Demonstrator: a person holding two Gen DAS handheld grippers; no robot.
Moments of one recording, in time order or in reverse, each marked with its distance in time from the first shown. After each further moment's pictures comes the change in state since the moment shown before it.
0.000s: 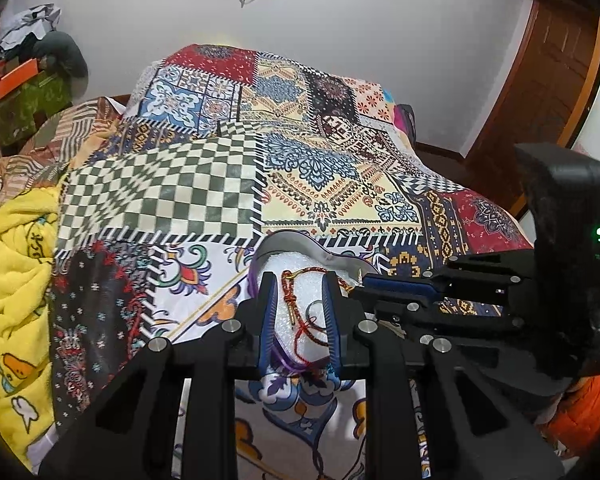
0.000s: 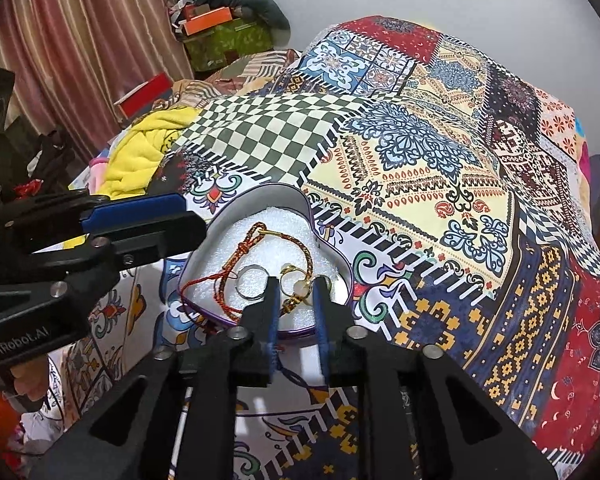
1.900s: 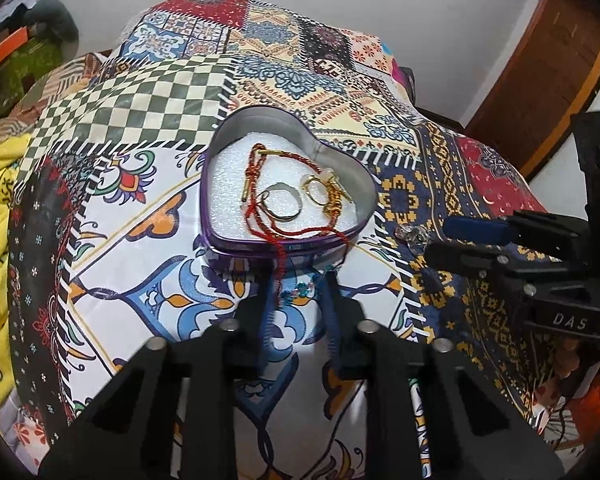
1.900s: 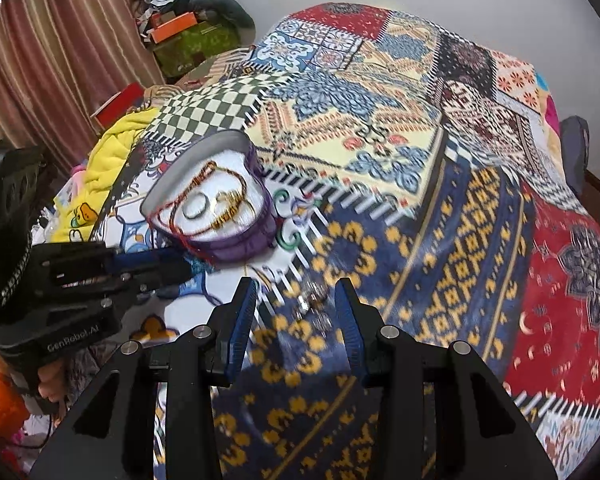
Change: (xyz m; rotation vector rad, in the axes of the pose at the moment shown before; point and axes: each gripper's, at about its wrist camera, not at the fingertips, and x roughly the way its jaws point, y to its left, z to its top) left arm 0.044 -0.020 -0.046 -0.031 0.147 -0.028; right arm -0.018 -0.043 -0.036 0.093 0.012 -0.044
